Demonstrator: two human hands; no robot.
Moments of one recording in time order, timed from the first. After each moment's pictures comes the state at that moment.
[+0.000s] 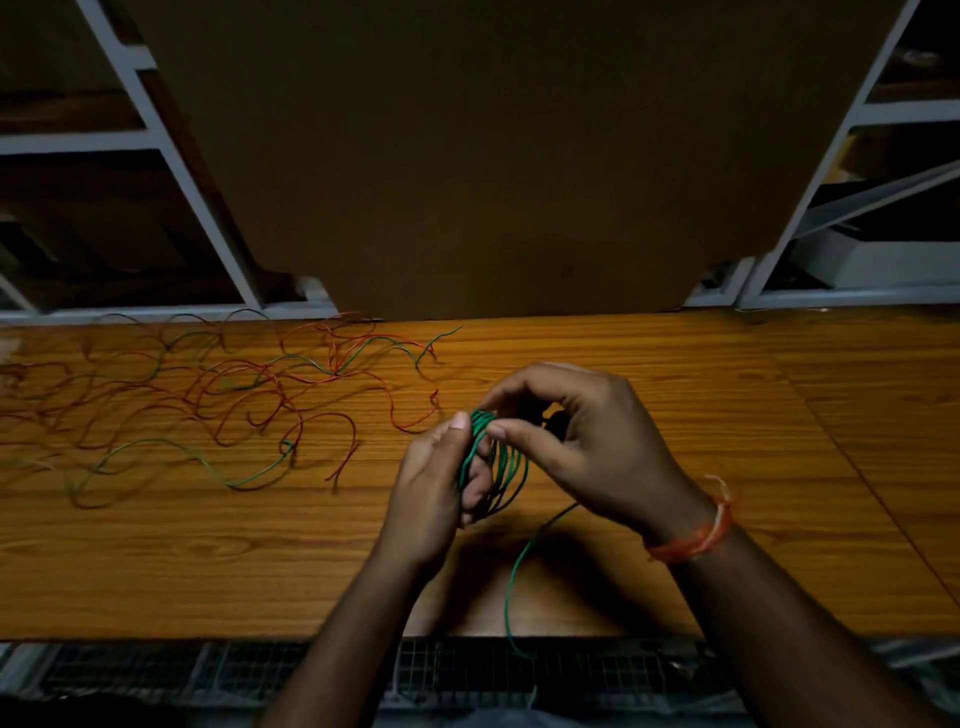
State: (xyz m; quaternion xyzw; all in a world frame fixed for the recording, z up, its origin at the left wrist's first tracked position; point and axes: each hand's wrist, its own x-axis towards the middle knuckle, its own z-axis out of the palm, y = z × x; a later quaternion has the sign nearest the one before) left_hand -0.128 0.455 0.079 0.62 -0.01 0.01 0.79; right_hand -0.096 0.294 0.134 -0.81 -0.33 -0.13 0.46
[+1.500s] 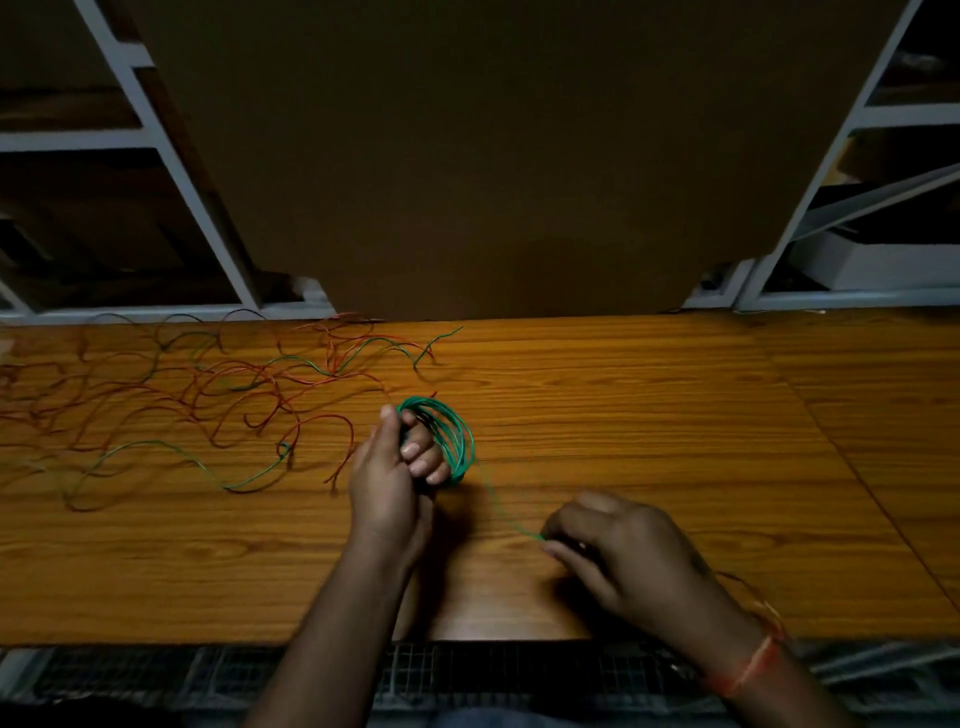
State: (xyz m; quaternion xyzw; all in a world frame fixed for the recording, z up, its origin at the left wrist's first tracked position) left_hand -0.100 0.479 0.060 0.36 0.13 0.08 0.92; right_hand -0.134 0.249 0.044 -0.90 -0.33 -0.07 0.26
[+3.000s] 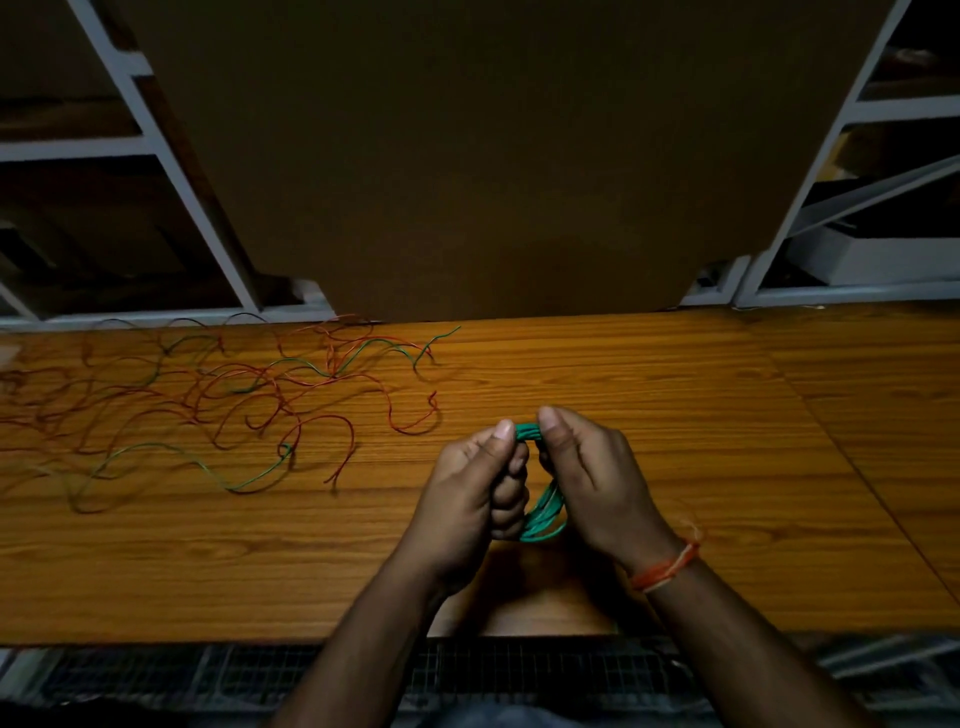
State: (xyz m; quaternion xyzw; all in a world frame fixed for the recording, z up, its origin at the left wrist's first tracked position) left_hand -0.132 0.435 0.081 0.52 -0.03 -0.12 0.85; right_hand -0.097 0.289 0.066 -0.83 -0.20 -0.13 0.50
